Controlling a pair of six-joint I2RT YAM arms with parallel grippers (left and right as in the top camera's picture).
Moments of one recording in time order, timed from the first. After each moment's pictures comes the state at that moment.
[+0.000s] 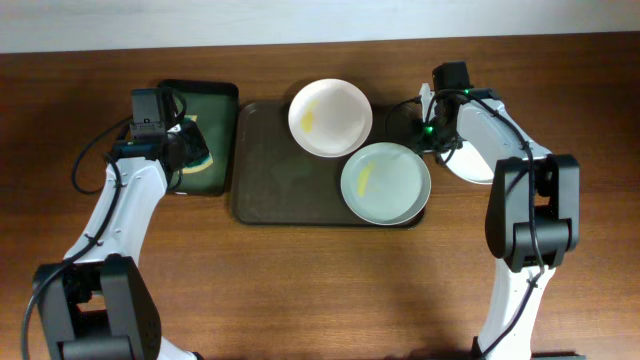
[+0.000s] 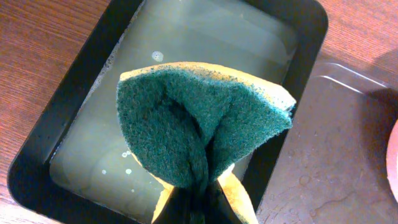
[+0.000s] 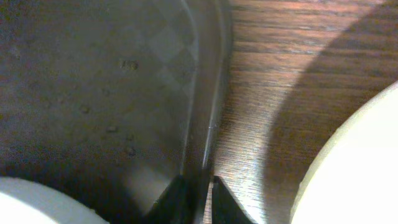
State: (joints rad) left arm 0.04 1.73 1.25 -0.49 -0.06 -0.31; right arm 0.05 2.20 1.63 -0.75 -0.13 0.01
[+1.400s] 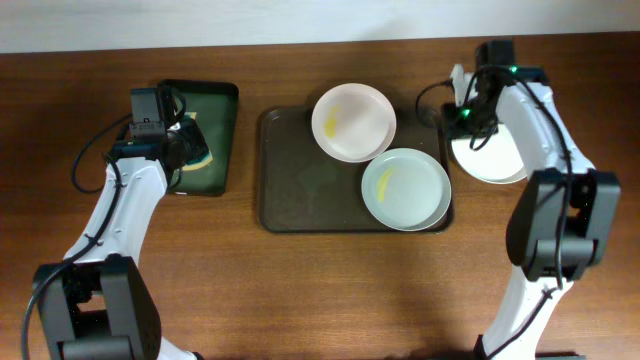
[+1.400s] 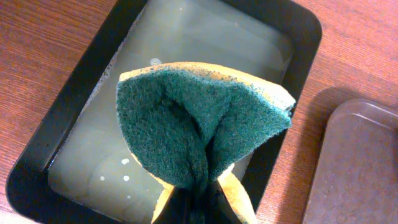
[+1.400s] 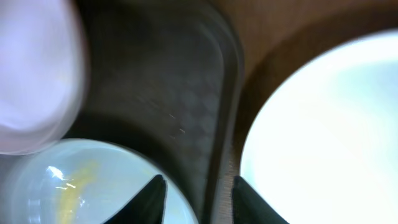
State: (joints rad) left arm 0.04 1.73 1.25 -0.47 -0.06 -0.31; right arm -0.06 2.12 1.78 -0.98 -0.19 -0.12
